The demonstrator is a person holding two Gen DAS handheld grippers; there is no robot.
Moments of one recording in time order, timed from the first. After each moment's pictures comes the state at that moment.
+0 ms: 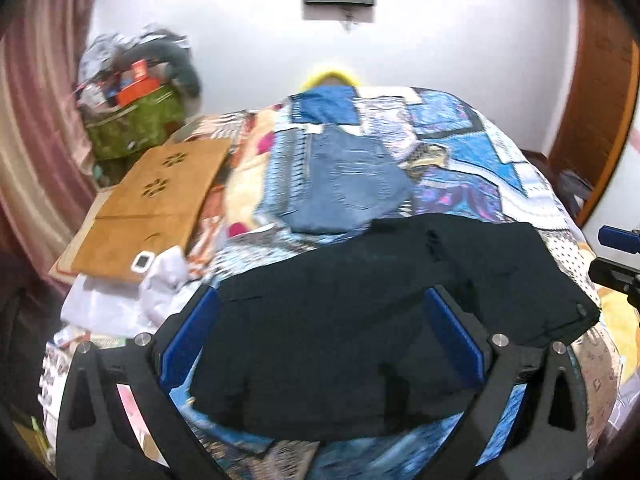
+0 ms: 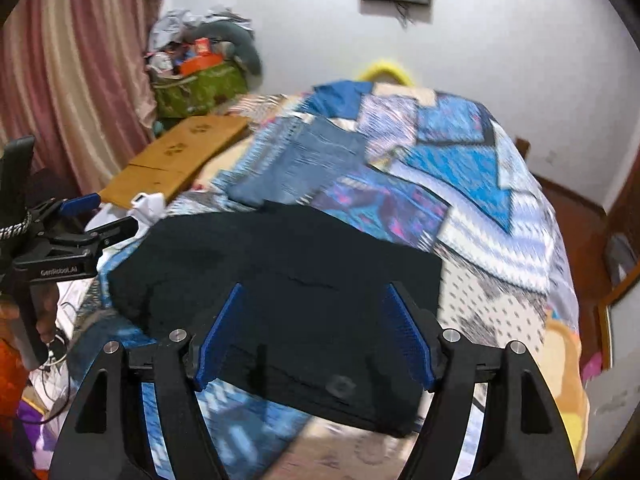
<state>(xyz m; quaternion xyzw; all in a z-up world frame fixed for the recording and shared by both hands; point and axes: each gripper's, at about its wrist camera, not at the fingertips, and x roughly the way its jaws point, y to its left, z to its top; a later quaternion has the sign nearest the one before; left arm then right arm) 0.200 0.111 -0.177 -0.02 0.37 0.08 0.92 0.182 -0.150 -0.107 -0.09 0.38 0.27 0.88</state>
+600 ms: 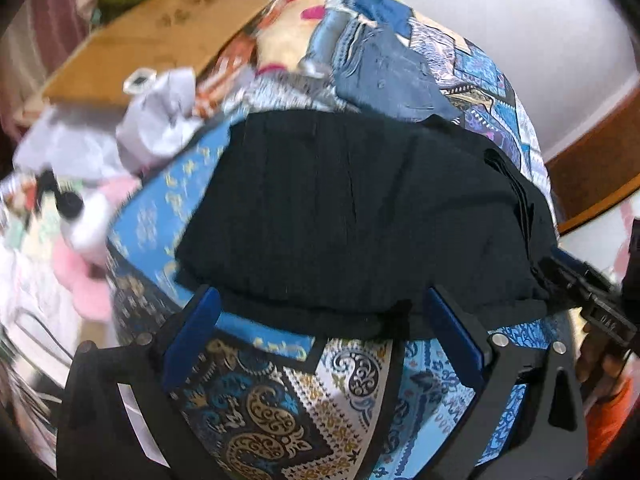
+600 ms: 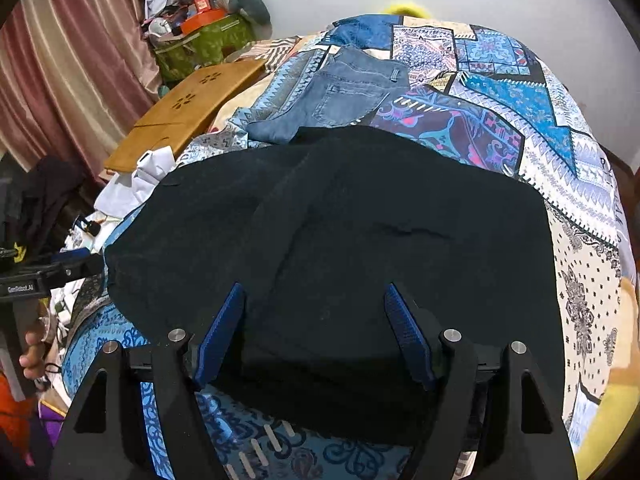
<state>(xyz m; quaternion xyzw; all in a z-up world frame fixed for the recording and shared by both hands) 0.164 0.191 -0.275 -0.24 0.51 0.04 0.83 0.199 -0.106 -0.186 -0.07 0.48 0.28 0.83</state>
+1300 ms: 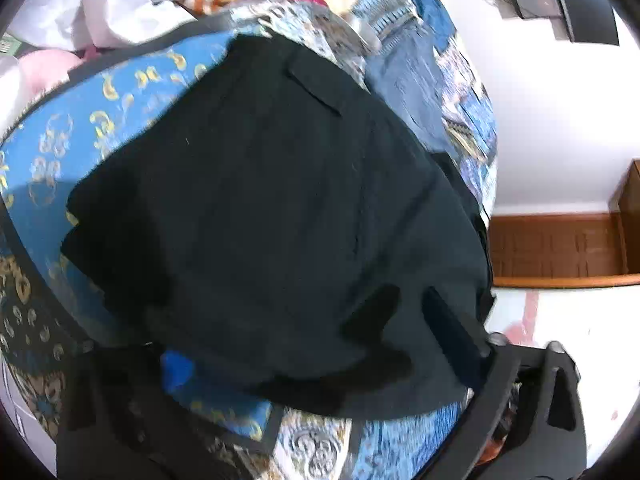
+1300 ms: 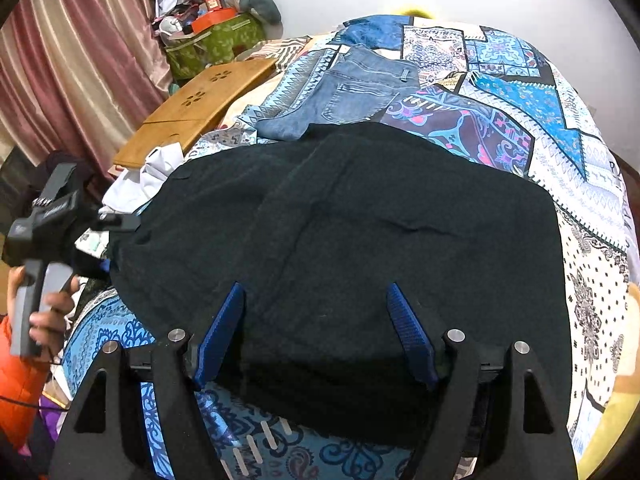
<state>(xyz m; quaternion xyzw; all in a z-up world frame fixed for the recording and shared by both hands) 0.207 0.234 -0.332 -0.47 0.51 -0.02 0.71 0.197 -0.109 -0.189 -0.06 0.48 0.30 0.82</state>
